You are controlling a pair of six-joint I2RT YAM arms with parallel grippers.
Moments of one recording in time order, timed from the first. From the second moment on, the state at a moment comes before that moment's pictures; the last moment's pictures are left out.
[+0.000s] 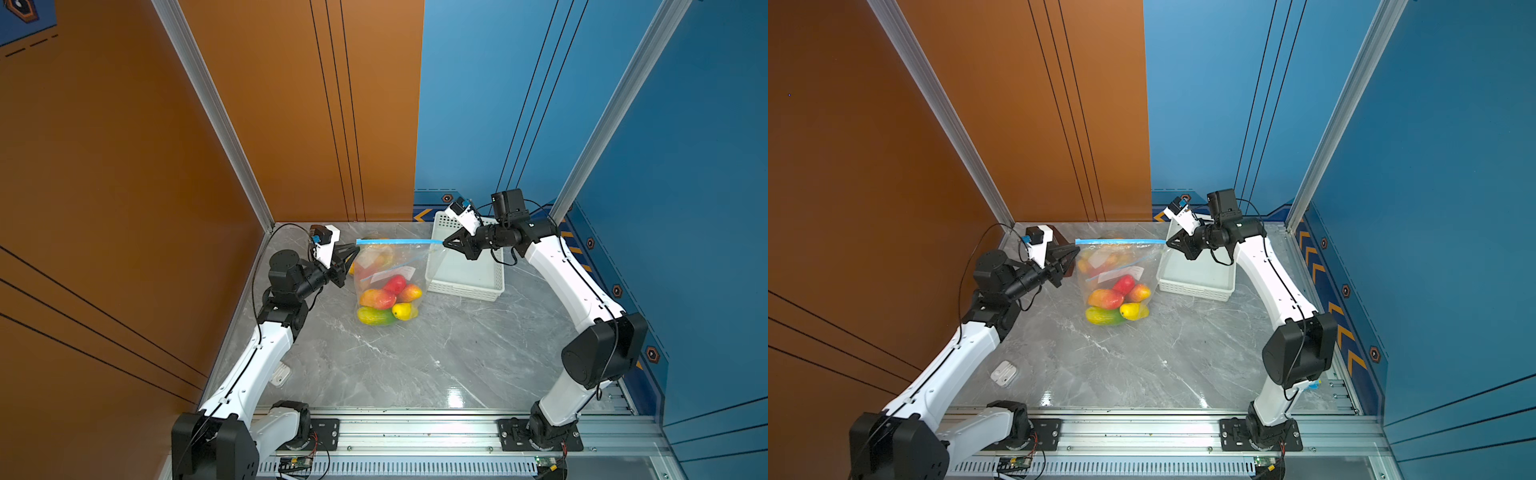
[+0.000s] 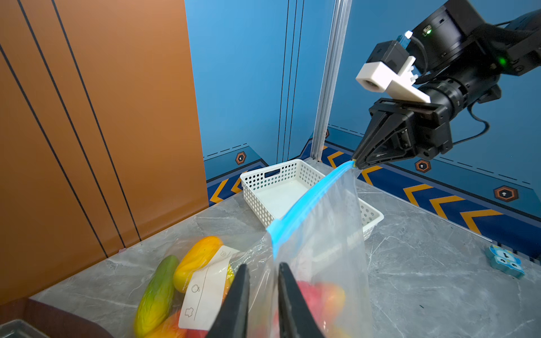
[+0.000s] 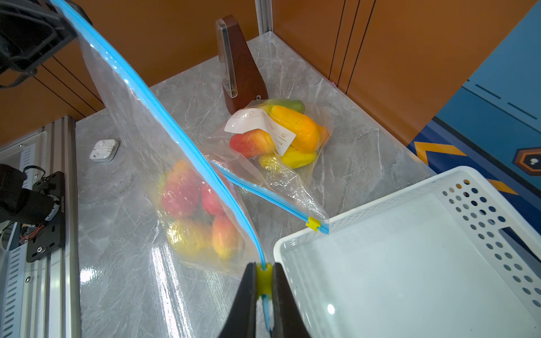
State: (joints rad) left arm -0.11 1.12 0.82 0.25 0.61 -0.03; right arm 0.27 1.72 1.74 -0.79 -0.65 -0.42
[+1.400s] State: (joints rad) left arm 0.01 1.03 0.62 0.23 -0.07 -0.35; right arm 0.70 1.16 0.99 -0.47 -0.45 -0.47
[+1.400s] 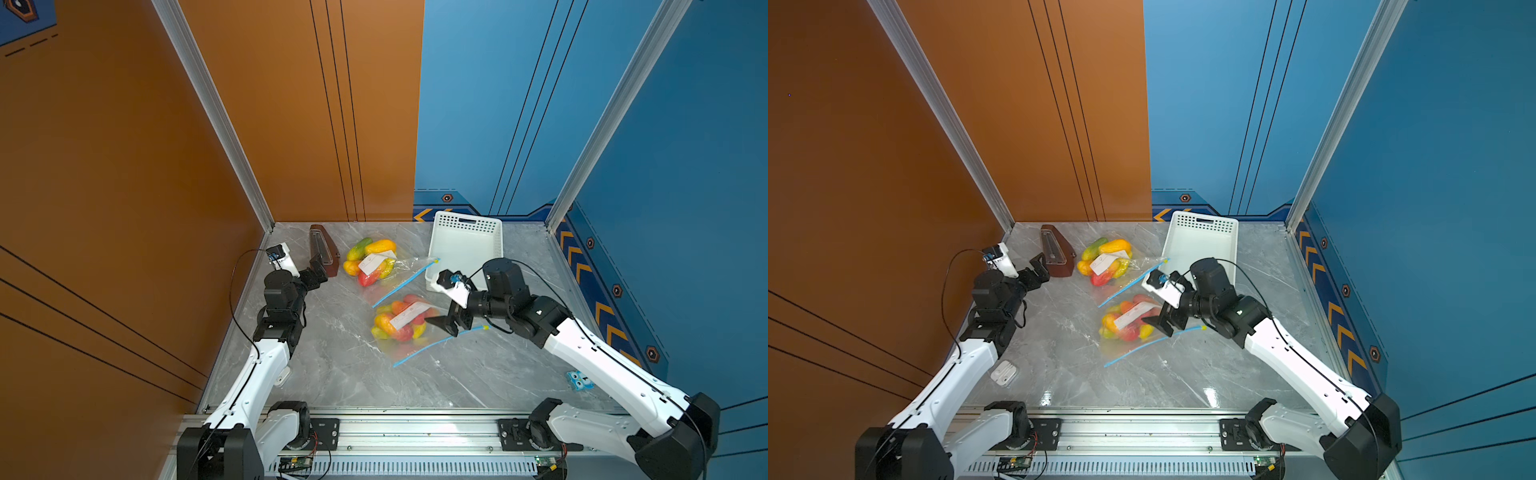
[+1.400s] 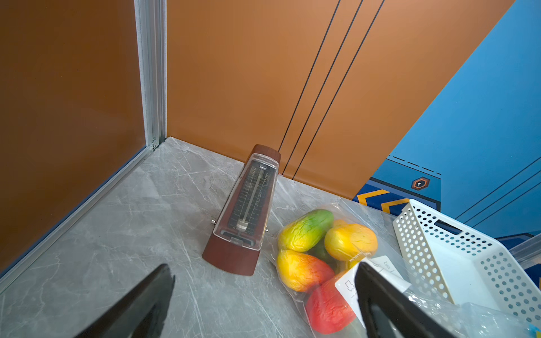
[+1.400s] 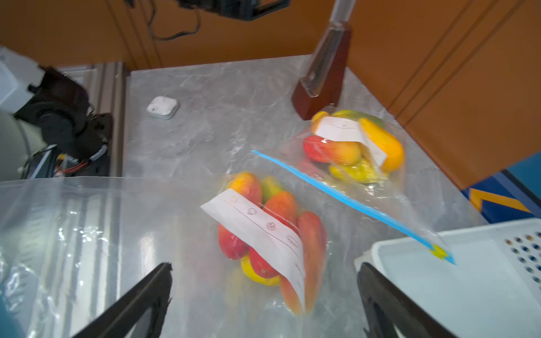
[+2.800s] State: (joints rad) left arm 0.07 1.02 0.61 0.23 -0.05 -0.37; right arm 0.66 1.54 1.18 -0.33 -0.10 -0.44
